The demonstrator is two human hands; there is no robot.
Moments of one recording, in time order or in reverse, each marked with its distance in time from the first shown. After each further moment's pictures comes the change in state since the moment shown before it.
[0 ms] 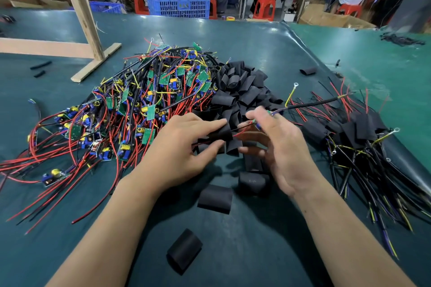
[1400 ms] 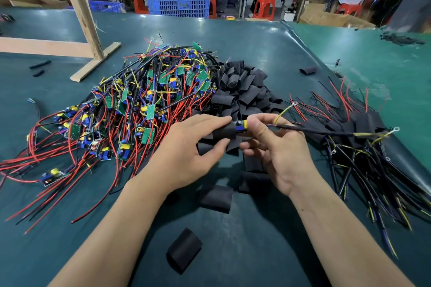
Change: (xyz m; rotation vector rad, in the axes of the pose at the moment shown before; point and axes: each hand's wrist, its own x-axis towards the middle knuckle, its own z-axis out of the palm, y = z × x) left_hand 0.001 0.005 0.008 -0.179 0.046 -0.011; right_hand -0.005 -0.001 0.005 0.041 0.082 -0.012
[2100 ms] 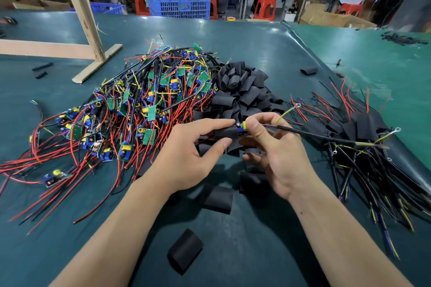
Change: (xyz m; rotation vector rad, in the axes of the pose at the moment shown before) left_hand -0.003 -0.004 0.005 -0.211 0.015 -0.088; right_hand -0.004 0.000 0.003 -0.025 -0.045 0.039
